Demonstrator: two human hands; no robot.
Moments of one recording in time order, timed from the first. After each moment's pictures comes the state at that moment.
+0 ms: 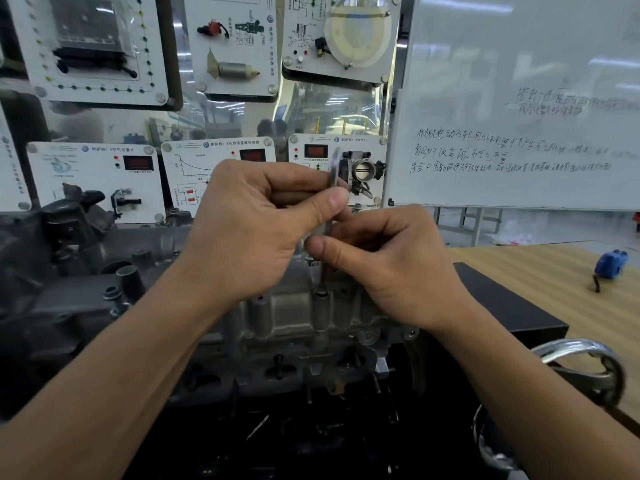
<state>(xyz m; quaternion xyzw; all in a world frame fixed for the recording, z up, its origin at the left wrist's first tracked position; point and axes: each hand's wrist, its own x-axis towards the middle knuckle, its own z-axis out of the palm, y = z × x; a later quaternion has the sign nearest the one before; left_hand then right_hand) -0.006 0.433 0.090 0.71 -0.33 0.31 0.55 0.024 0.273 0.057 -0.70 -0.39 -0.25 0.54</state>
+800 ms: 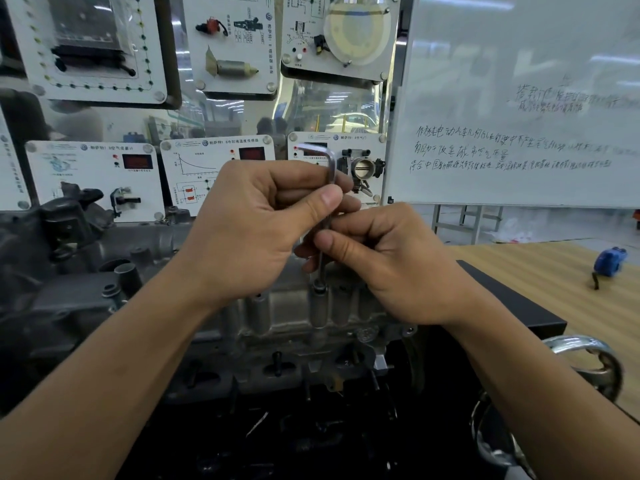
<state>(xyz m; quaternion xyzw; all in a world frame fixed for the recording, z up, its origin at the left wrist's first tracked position) -0.009 0.433 0.090 0.72 -0.33 0.25 0.56 0.028 0.265 0.062 -0.75 -0.42 -0.18 0.48</state>
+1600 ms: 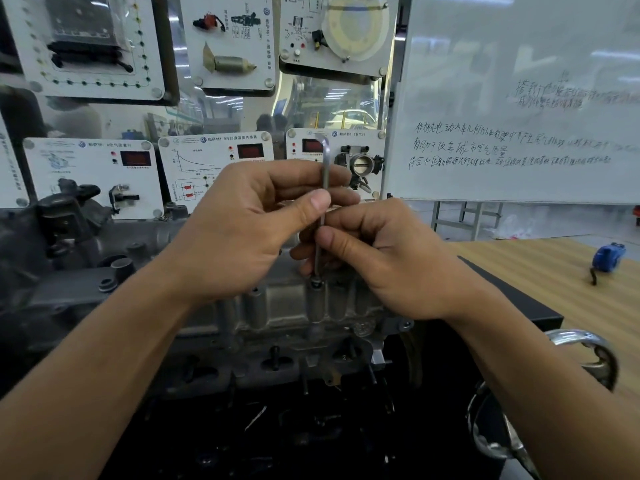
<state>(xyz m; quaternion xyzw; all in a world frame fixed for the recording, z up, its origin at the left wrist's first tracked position) -0.004 0.440 0.090 0.73 -0.36 0.19 0.55 0.020 0.264 0.067 -0.77 -0.41 -0.14 0.47</state>
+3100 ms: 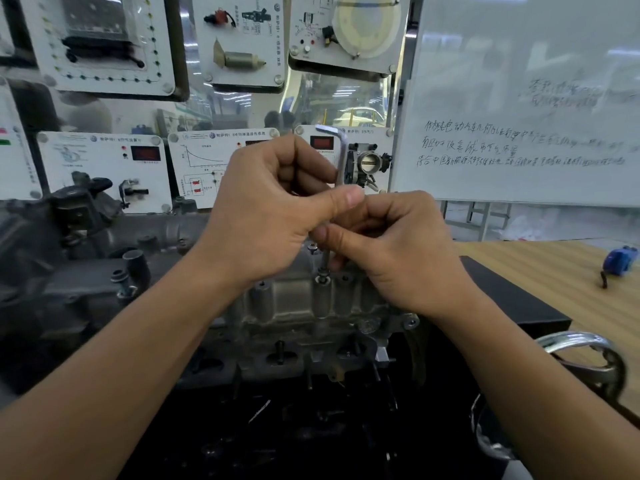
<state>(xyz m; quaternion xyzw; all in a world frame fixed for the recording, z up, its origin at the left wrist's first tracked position) 0.002 0.426 0.089 0.71 -0.29 0.33 0.55 0.022 0.270 0.059 -0.71 -0.38 -0.22 0.56</state>
